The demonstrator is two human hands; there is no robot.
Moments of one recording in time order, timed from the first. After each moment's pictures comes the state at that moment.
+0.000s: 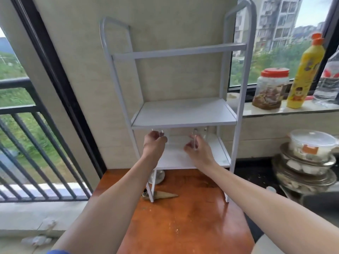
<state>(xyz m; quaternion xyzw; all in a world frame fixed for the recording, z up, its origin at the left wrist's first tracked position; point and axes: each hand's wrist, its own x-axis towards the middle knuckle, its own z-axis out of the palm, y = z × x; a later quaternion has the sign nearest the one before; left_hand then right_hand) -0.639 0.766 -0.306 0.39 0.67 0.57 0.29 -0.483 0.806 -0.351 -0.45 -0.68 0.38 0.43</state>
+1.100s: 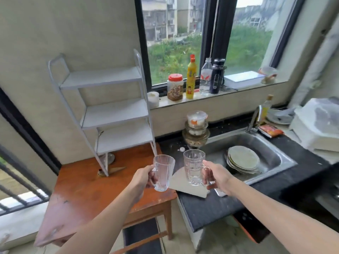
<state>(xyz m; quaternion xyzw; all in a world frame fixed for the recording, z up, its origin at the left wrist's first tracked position) -0.449 0.515 -0.249 0.42 0.64 0.36 0.54 -0.181 0.520 -0.272 -0.59 -0.42 0.60 0.33</state>
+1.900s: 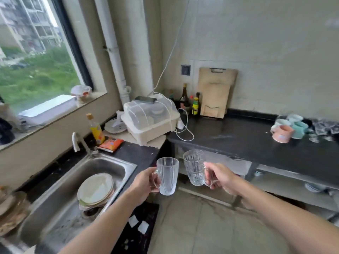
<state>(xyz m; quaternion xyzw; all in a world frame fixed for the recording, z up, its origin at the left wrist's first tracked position) 0.180 0.454 -0.248 0.54 0.36 0.07 0.76 0.358 0.244 -0.247 -0.74 -0.17 0.37 0.53</state>
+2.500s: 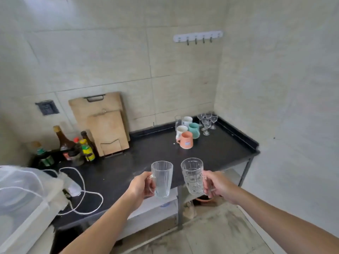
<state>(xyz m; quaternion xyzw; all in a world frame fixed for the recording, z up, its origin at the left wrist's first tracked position) 0.603 0.359 -0.244 0.68 0.16 -0.17 0.70 0.579 0.082 -0.241 -0.76 0.11 0.17 0.62</state>
